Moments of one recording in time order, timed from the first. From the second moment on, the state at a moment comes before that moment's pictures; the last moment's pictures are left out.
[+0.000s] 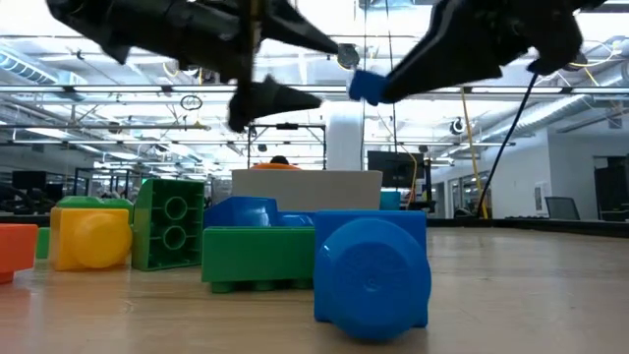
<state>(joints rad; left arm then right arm) -0.24 1.63 0.76 0.66 -0.28 -0.59 0.59 1.63 0.95 -0.04 0.88 0.06</state>
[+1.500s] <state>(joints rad) -0.13 1.60 0.82 0.54 -0.46 -0.43 0.64 1.54 0.94 -0.07 0.59 0.24</state>
